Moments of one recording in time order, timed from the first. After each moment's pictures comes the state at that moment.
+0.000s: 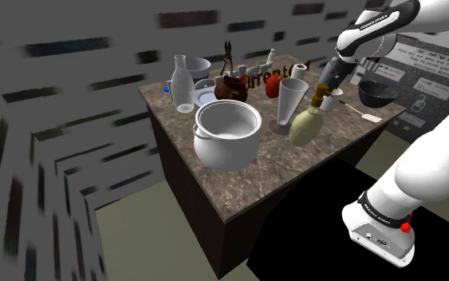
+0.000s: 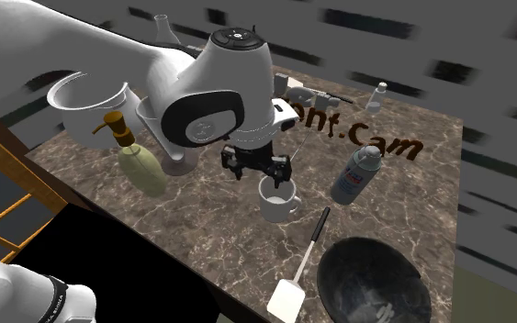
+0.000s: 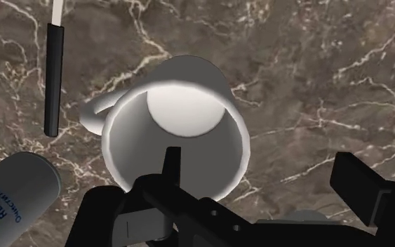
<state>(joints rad) -0.08 -0.07 -0.67 -2.28 -0.04 2.31 -0.78</state>
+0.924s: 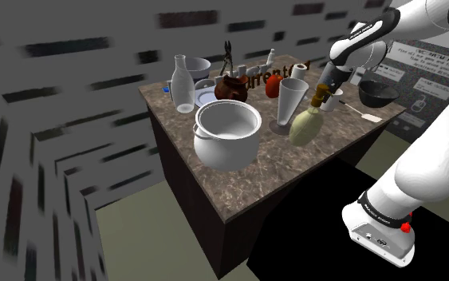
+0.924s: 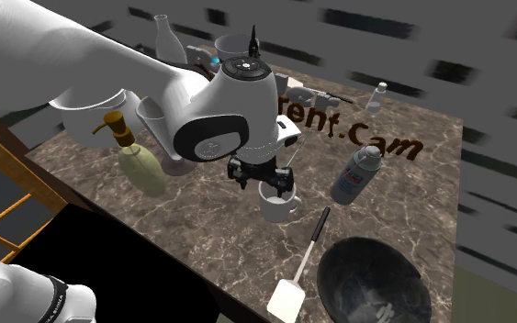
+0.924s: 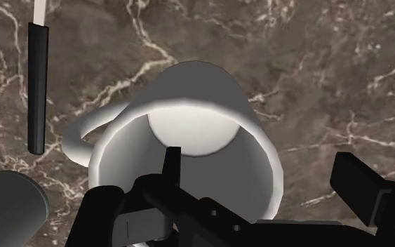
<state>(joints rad) -0.08 0.03 -0.68 -2.29 0.06 2.41 -0.86</state>
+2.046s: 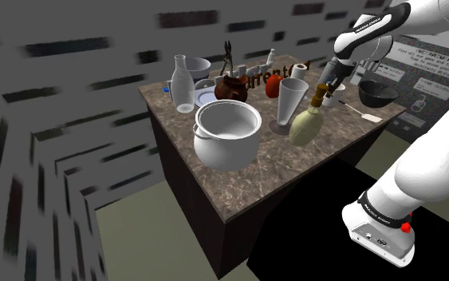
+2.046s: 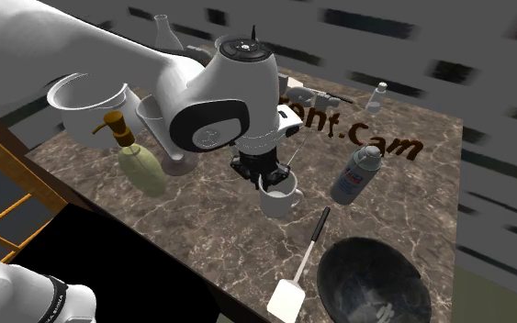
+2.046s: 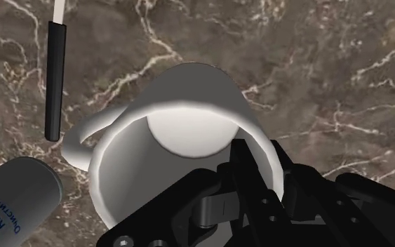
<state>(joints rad) -0.08 -0.02 -0.68 -2.27 0.01 2.35 -0.82</state>
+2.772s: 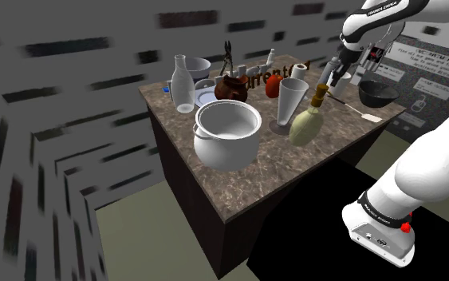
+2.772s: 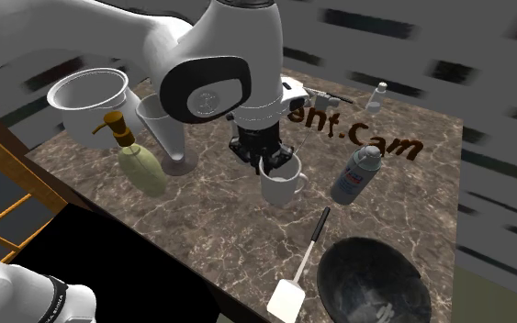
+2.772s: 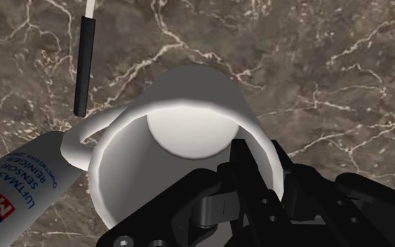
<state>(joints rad) -0.08 -0.10 -0.67 -2.18 -0.06 2.20 -0.77</state>
